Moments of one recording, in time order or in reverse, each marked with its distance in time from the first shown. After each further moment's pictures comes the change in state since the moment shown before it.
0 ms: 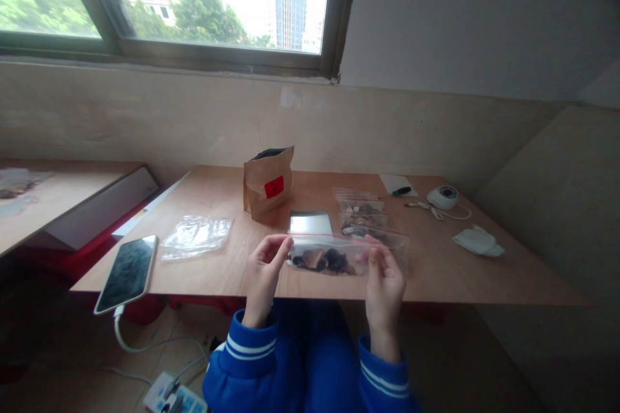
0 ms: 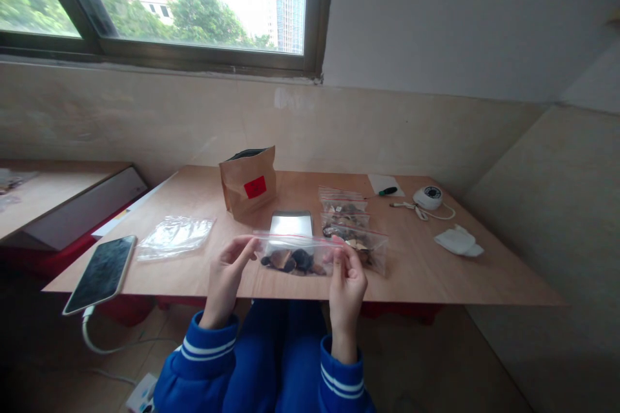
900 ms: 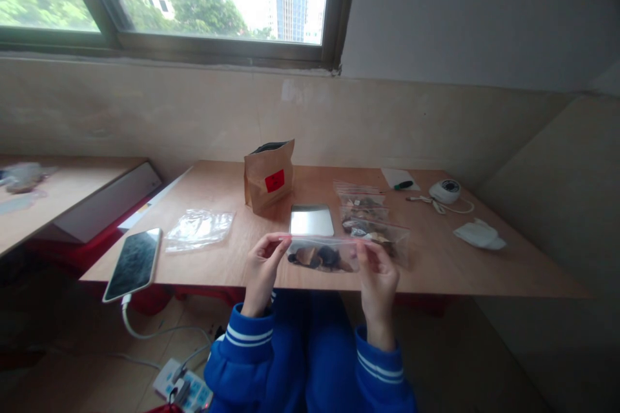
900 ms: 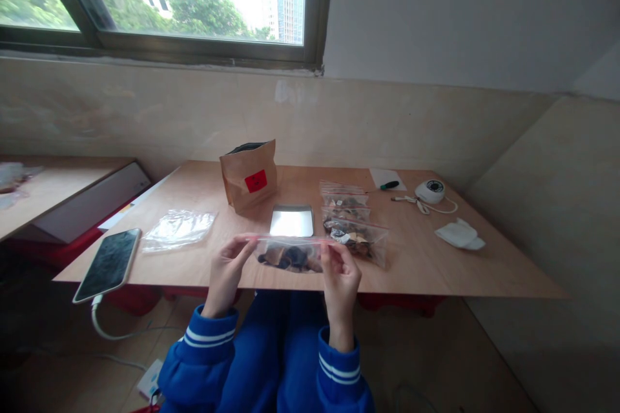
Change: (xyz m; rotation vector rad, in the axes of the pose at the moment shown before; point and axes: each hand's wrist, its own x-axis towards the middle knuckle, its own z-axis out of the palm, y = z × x) left_hand -0.003 -0.020 -0.009 0.004 -0.031 -0.010; right_hand -0.009 0.007 0.004 0.125 -0.053 0.008
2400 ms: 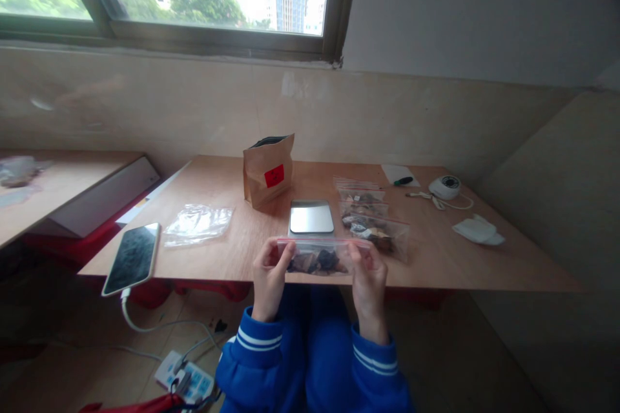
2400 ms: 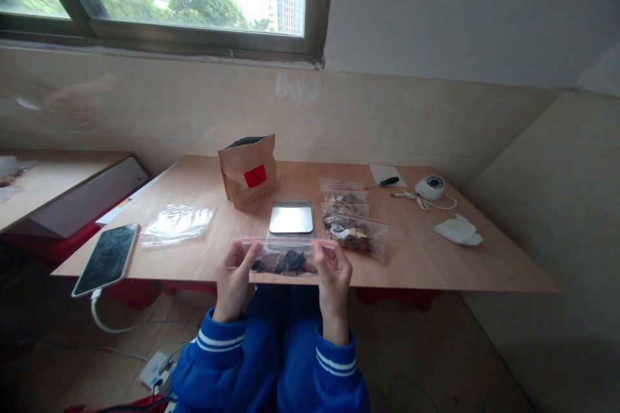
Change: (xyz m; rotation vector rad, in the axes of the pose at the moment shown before) left_hand -0.022 -0.019 0.007 -0.007 0.033 0.027; right_hand -0.006 0.019 0.004 0.158 -0.079 0.108
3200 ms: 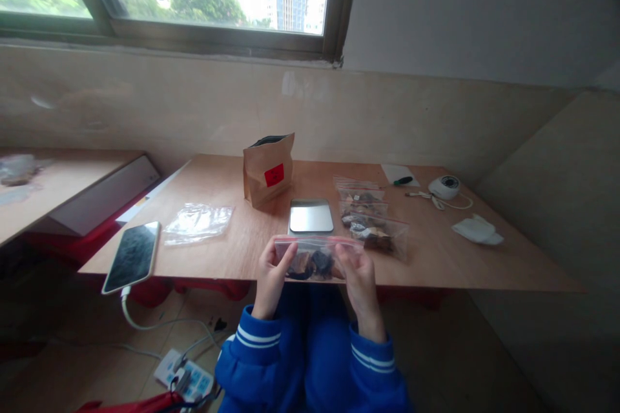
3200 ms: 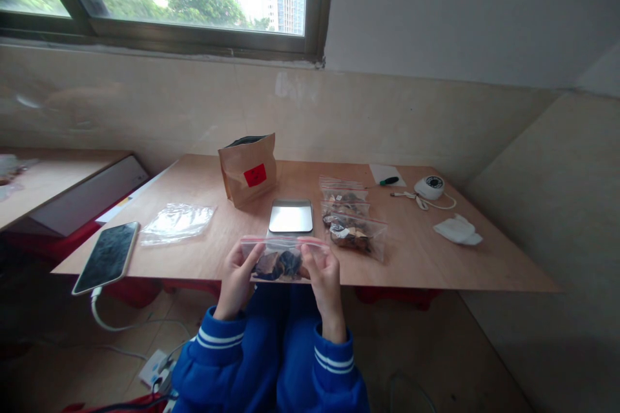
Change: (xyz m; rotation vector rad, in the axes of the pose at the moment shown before) left_hand 0.001 -0.005 0.001 -0.134 -0.101 -0.115; right_hand -0.004 -0.002 0.003 0.003 -0.210 0.111
